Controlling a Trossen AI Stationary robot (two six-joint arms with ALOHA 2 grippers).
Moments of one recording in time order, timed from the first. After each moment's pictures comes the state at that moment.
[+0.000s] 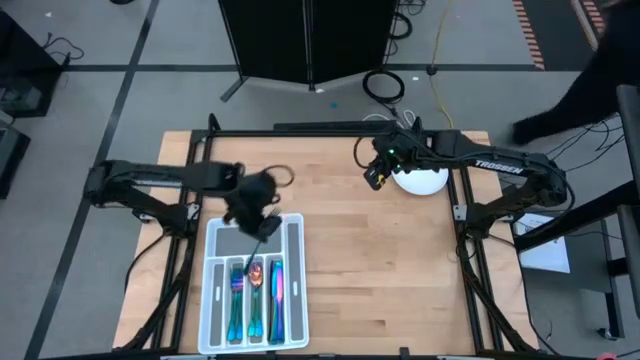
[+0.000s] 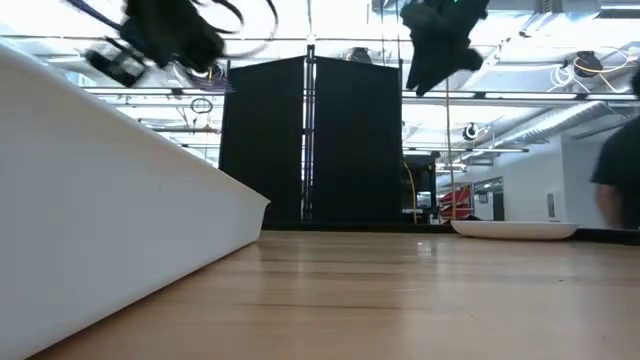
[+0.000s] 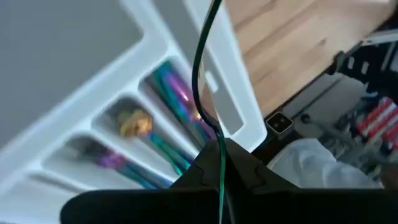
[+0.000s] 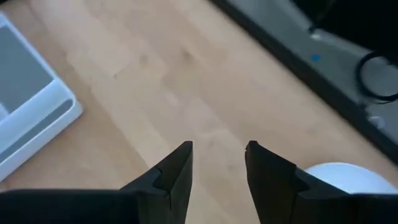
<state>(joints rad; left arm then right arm) 0.07 1.33 1.12 -0.96 0.55 -1.11 -0.25 1.36 1.35 -0.93 0.26 0.43</state>
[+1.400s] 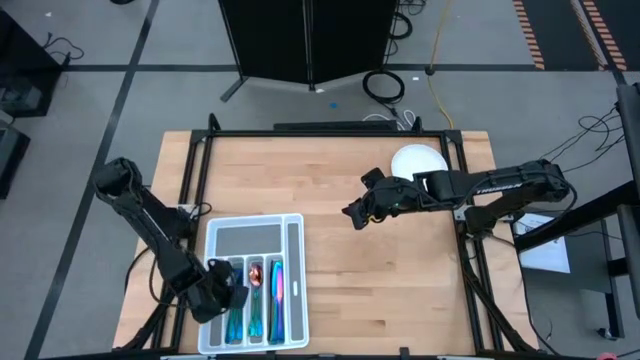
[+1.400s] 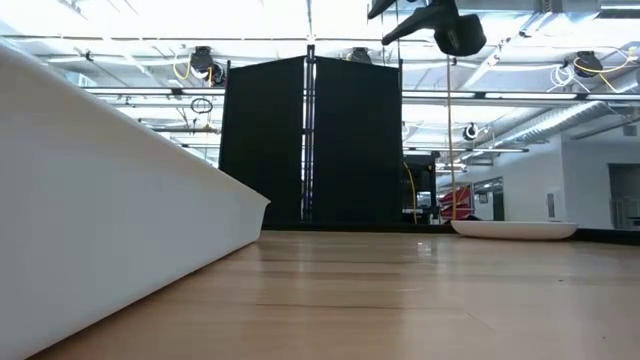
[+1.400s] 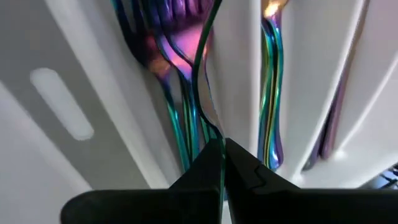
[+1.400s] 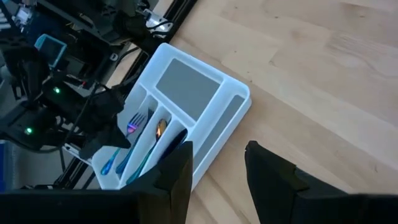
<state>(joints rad) -0.94 1.38 0.69 -0.43 -0.12 -2.30 0.12 1.36 1.25 -0.55 0.19 1.06</state>
